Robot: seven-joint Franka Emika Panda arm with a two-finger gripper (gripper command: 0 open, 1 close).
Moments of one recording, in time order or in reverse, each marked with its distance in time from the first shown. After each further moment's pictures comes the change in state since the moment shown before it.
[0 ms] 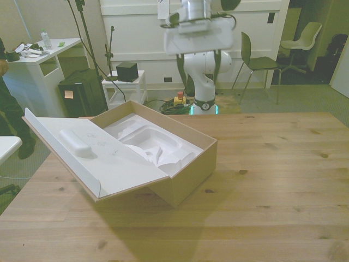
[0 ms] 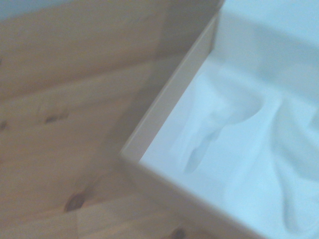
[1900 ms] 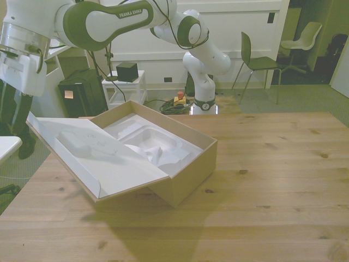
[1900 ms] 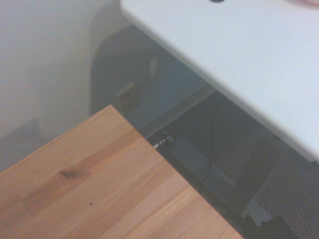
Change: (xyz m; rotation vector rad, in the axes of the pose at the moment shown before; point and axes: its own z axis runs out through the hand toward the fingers) arm 0.396 0.050 0.131 -0.108 0.333 0.362
